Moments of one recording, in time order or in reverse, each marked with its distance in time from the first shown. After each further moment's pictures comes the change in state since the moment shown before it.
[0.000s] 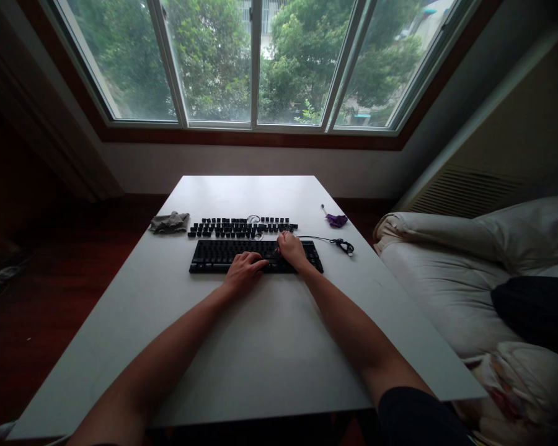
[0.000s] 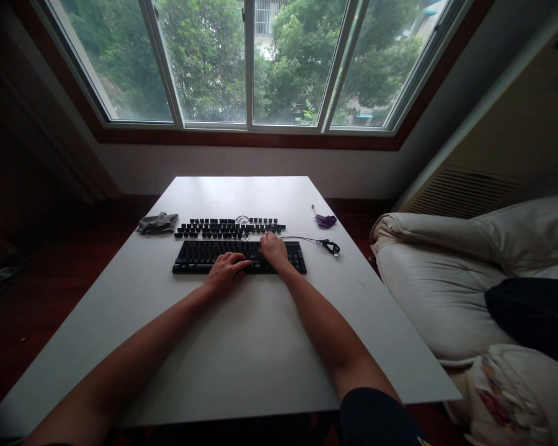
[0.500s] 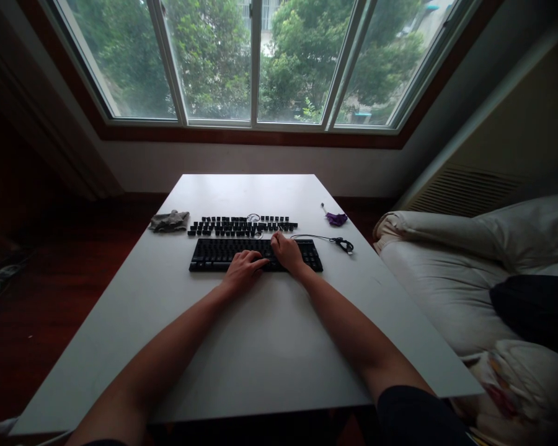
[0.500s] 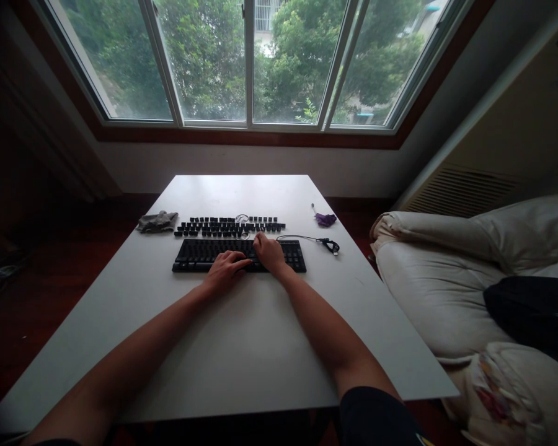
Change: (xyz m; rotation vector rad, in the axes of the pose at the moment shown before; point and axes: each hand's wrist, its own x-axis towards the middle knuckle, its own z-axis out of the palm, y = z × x) left_hand 0.000 -0.001 -0.001 0.013 -0.003 0.000; right_hand -0.021 -0.006 0.008 -0.212 0.087 -0.287
